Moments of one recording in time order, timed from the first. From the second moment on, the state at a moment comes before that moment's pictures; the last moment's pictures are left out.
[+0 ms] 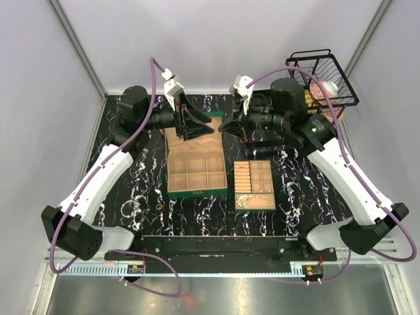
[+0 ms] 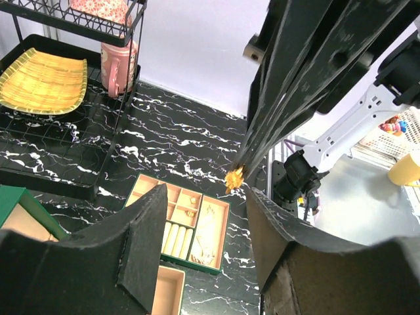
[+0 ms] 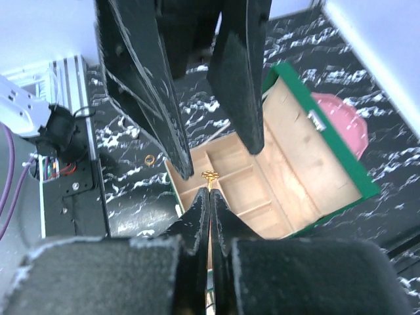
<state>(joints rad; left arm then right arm) -0.40 1.30 1.31 -0.06 1.01 -0.26 0.63 1.38 1.65 -0.62 -0.61 -0.17</state>
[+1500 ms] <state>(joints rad) -0.38 1.30 1.13 0.60 1.05 -0.78 0.63 1.46 1.83 -0.56 -0.63 -0.02</state>
